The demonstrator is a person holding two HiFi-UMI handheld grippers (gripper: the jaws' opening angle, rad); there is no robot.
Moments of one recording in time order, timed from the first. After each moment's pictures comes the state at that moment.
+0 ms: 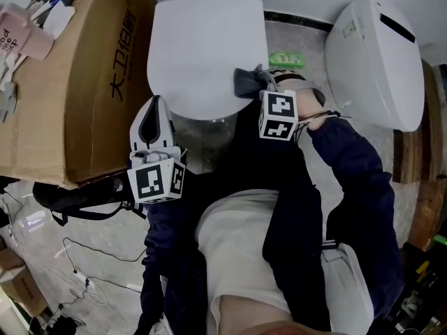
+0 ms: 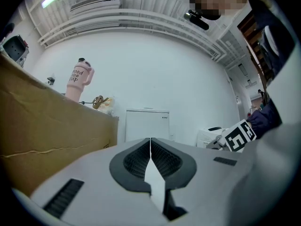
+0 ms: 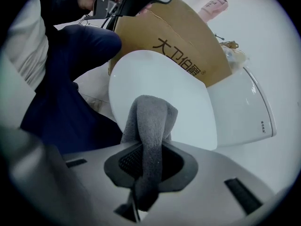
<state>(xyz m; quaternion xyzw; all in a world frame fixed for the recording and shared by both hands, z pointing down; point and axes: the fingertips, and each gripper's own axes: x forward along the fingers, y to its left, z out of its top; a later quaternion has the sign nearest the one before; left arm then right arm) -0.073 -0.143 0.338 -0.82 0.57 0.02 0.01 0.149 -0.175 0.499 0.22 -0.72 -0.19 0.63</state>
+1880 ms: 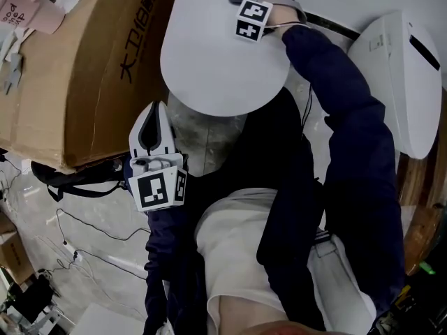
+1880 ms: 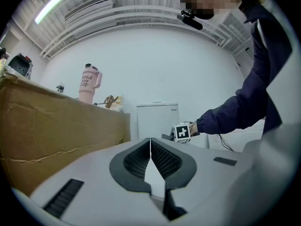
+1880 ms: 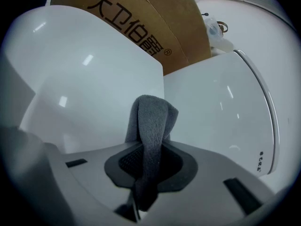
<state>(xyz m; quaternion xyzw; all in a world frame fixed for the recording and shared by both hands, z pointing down) -0.097 -0.125 0.349 -0.78 0.63 -0.03 0.01 0.117 -0.461 0.472 0.35 -0.63 -0.29 0.62</state>
